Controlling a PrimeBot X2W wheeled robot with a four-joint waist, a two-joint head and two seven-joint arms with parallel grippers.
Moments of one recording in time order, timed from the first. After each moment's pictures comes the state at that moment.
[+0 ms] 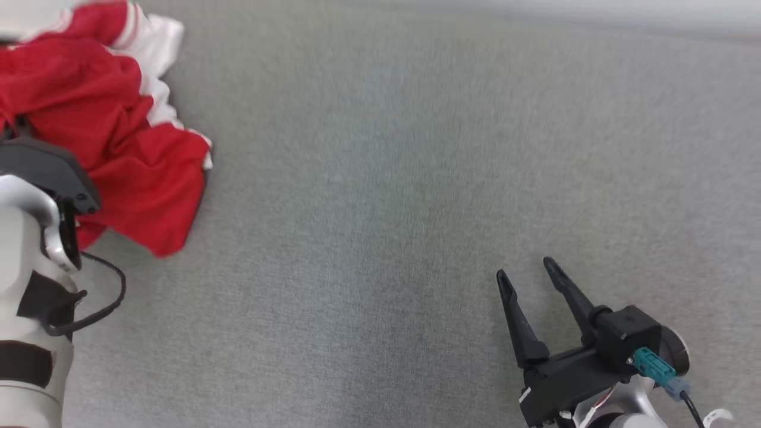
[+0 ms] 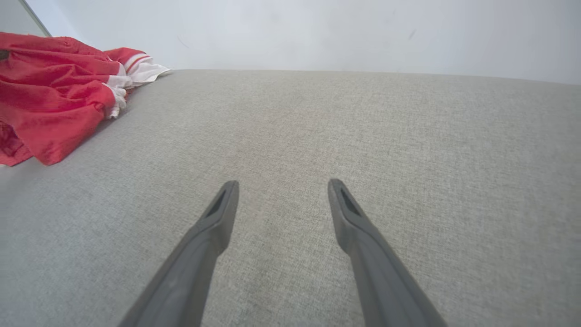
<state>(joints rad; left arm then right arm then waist) -1.05 0.31 -0.03 1.14 -0.31 0.07 -0.12 -0.08 -0.05 0.16 -0.05 0.09 0.13 0.05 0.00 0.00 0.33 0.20</state>
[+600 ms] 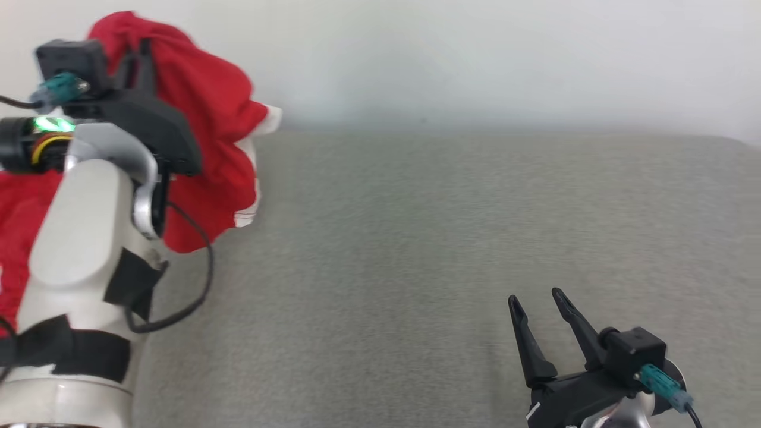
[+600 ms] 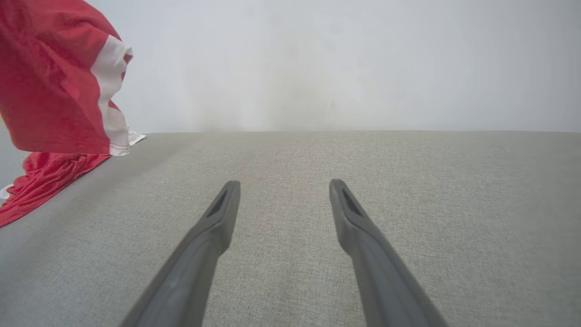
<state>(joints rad) -1.04 0.20 -0.15 0.86 -0.29 -0.02 -0.06 -0.06 -0.05 0.13 0.09 0.18 0.13 -0.02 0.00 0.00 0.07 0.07</state>
